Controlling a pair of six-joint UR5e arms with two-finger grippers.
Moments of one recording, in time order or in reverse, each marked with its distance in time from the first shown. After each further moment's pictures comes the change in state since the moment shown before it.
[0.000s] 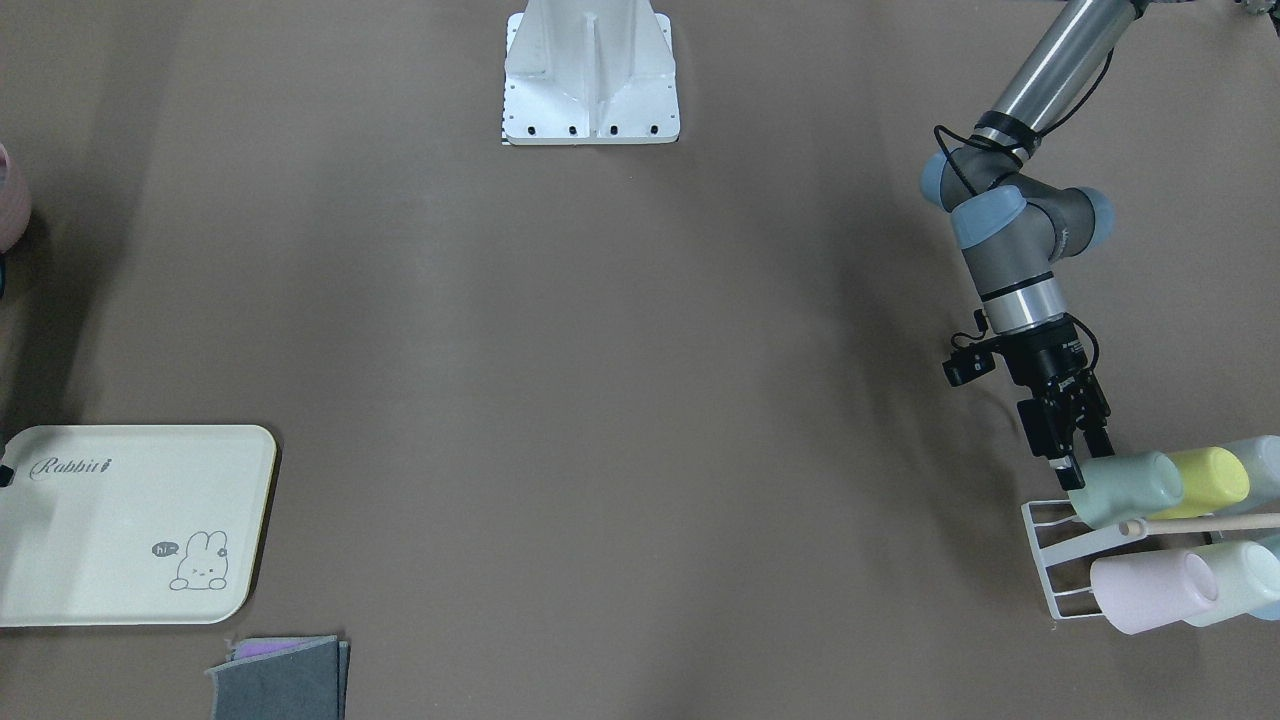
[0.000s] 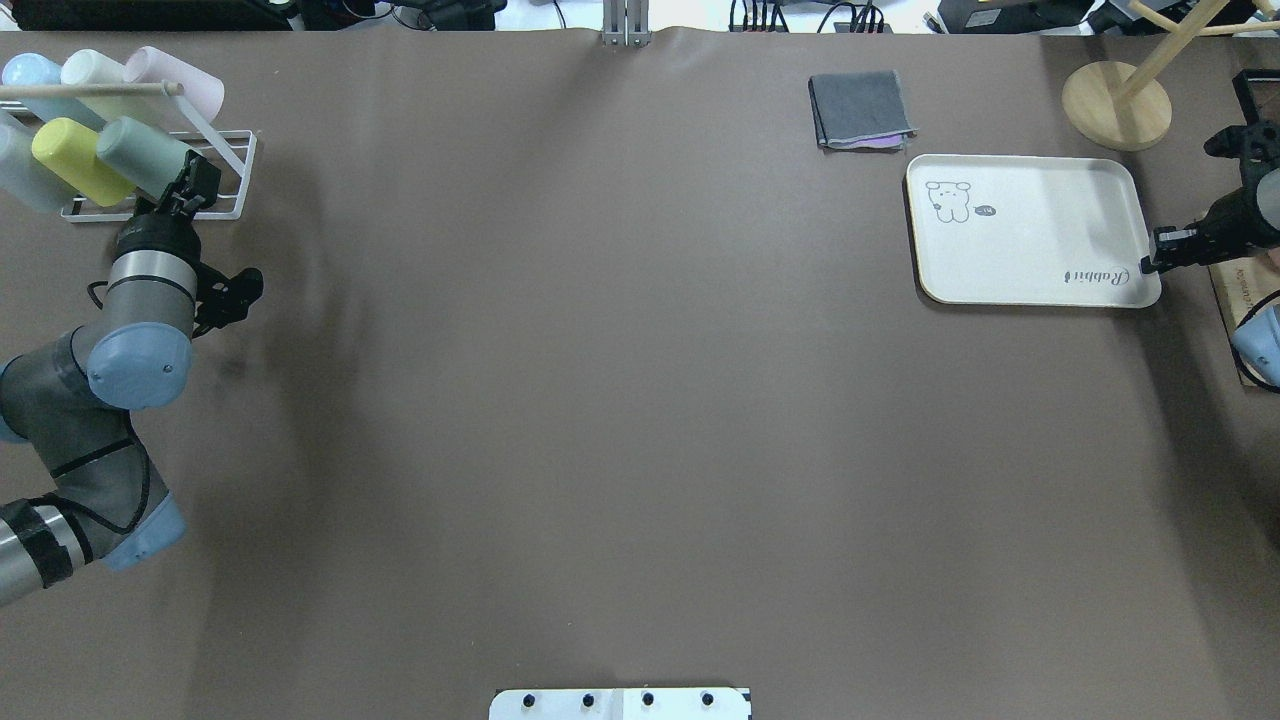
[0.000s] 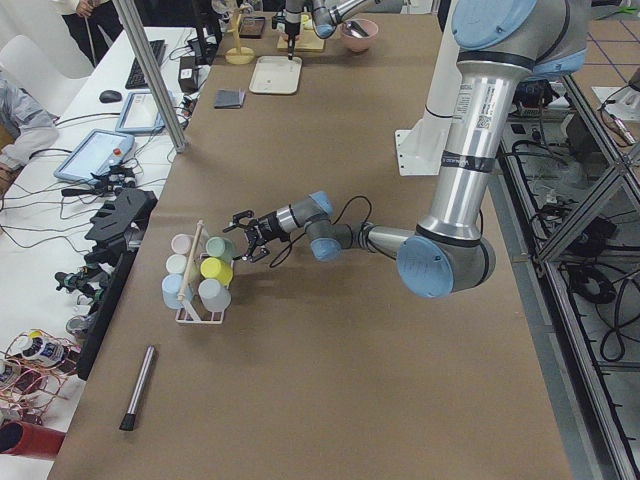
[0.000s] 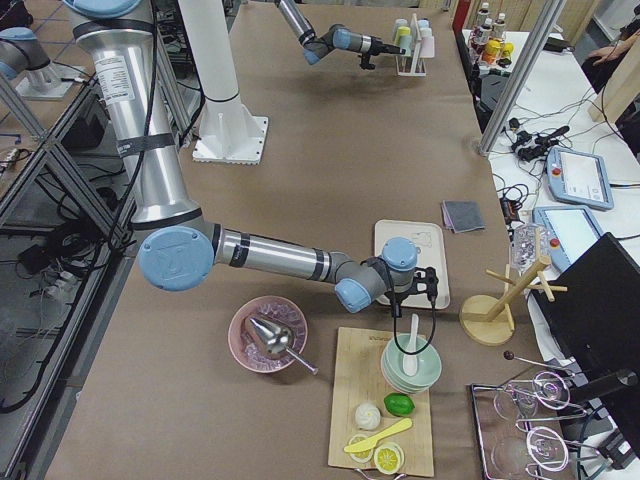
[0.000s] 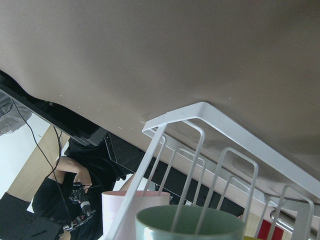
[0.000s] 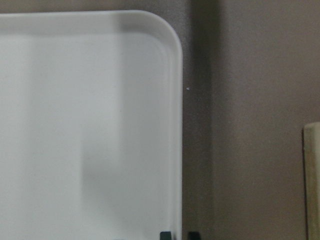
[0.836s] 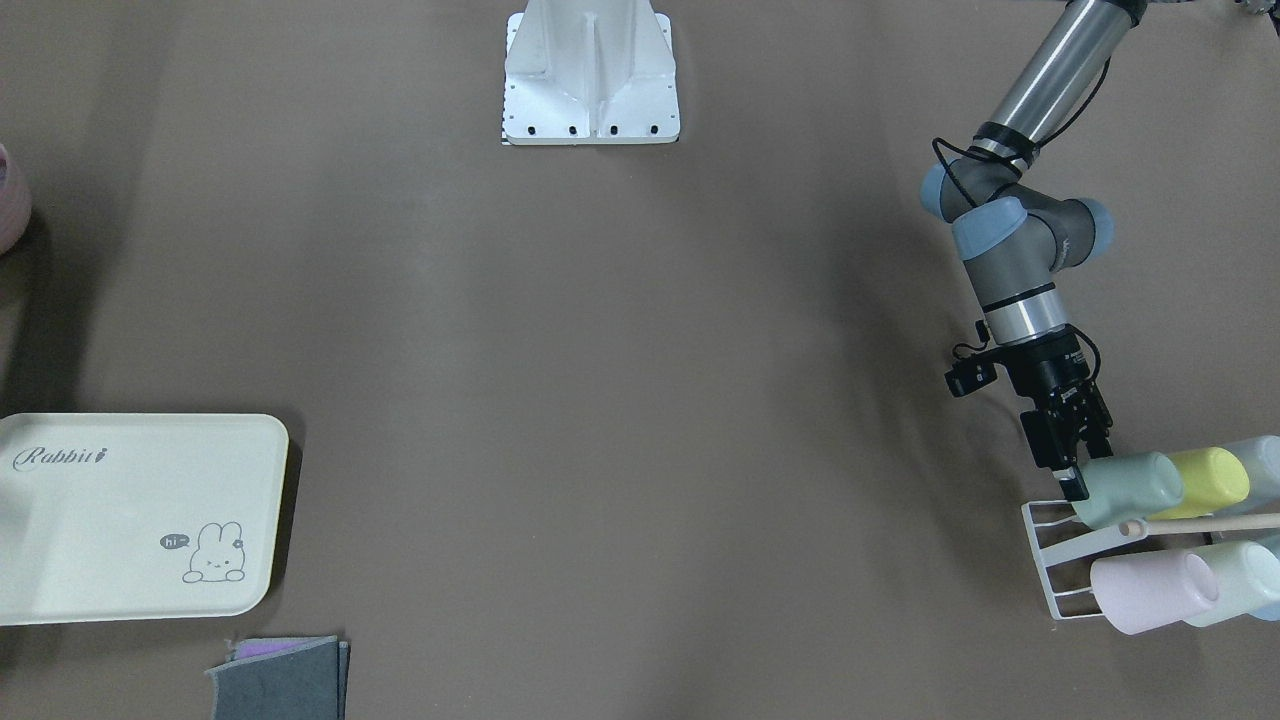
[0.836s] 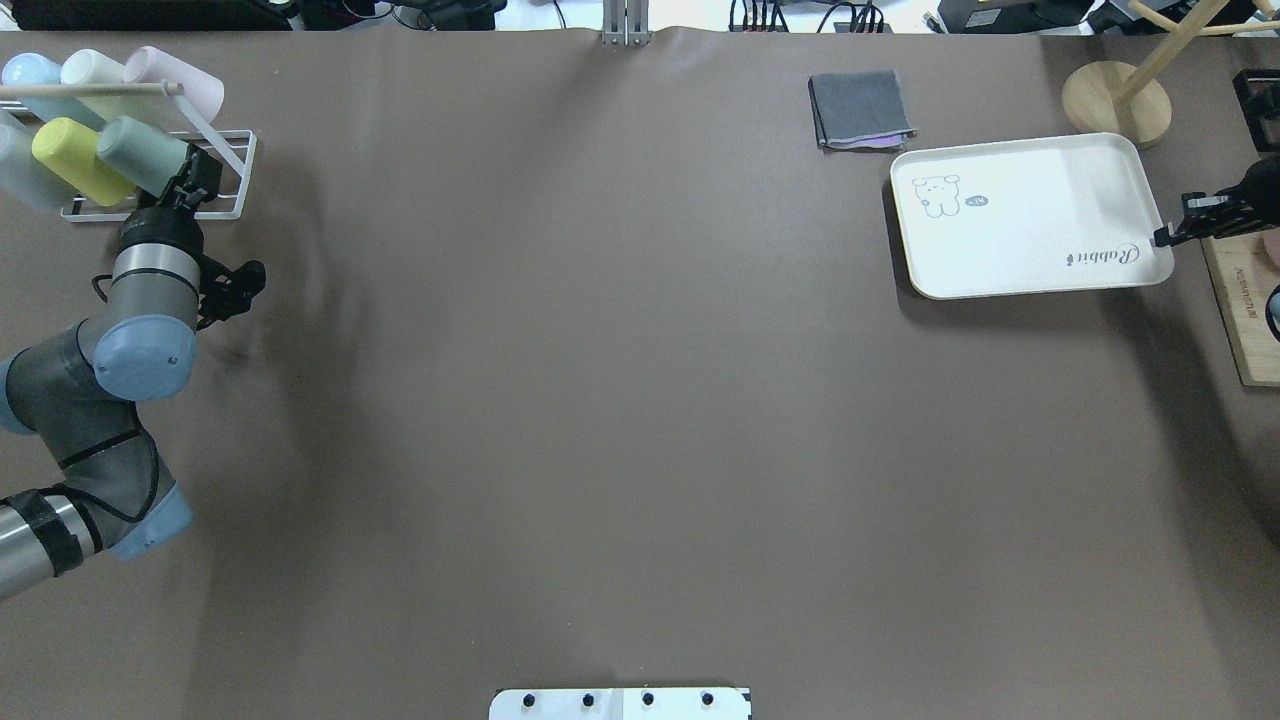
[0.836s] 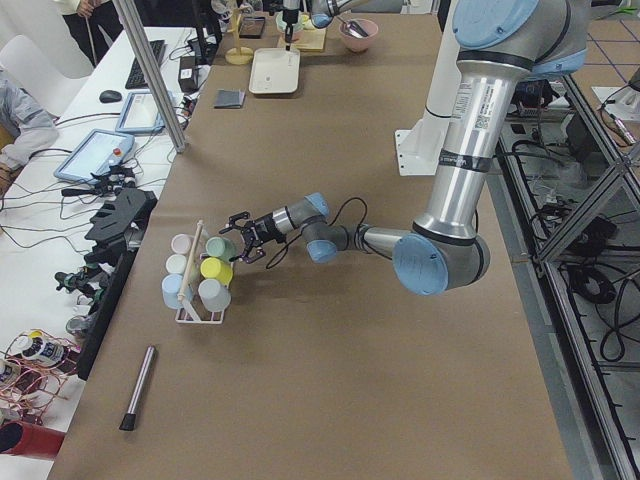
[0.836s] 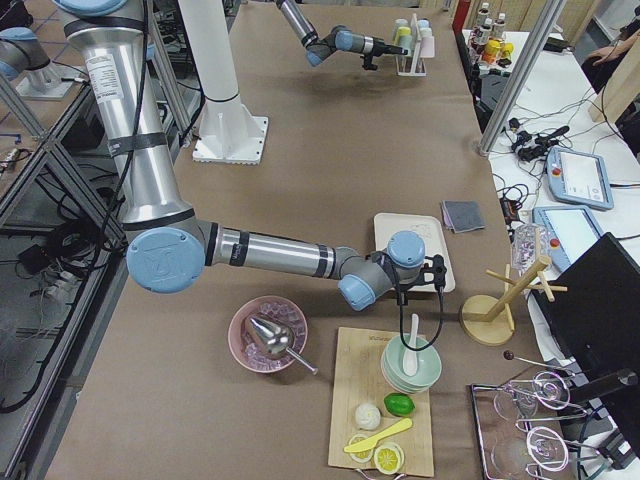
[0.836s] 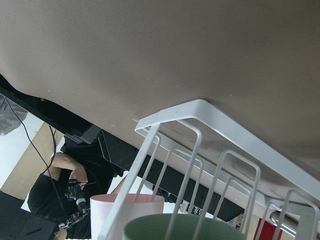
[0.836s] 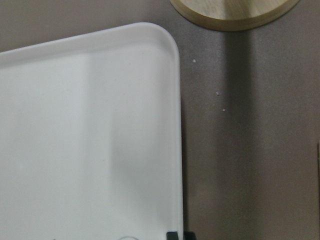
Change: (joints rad) left arm -0.009 -0.027 0.035 -0.017 0.001 0.001; right arm 0.094 -0.020 0.093 0.003 0.169 -0.006
